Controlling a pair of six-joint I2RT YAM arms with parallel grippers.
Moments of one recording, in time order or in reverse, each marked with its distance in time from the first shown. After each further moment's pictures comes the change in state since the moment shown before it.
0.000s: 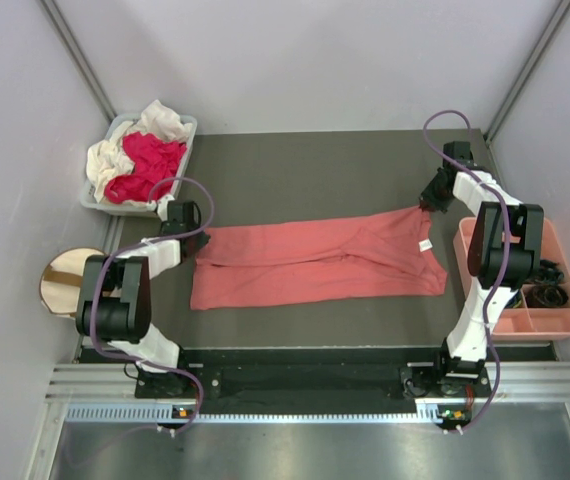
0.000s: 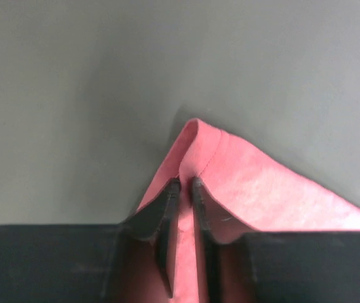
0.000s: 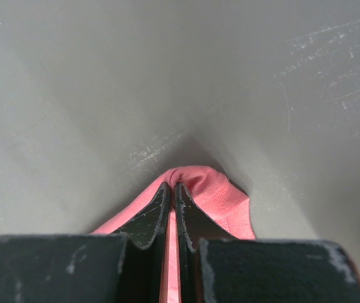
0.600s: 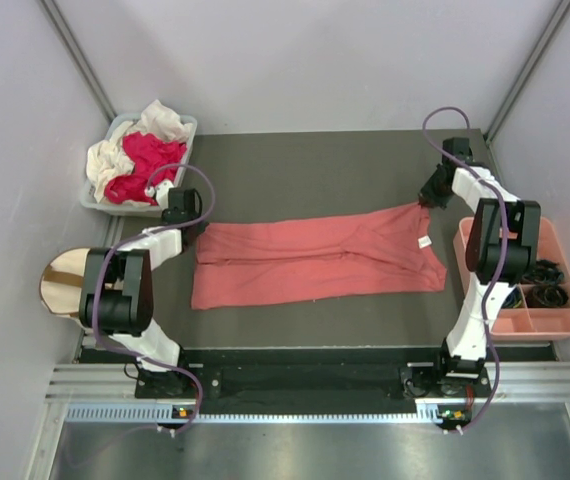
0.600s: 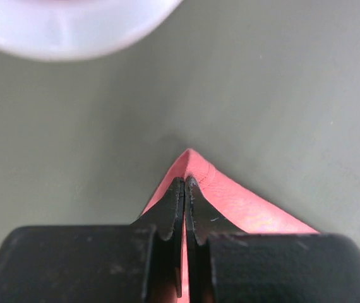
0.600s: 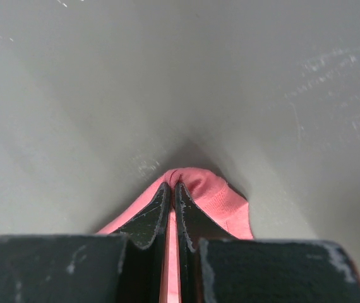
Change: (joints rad) left arm -0.004 0.053 0.108 -0.001 -0.088 0.029; right arm 0.000 0.040 0.054 -0.017 -0.002 -0.001
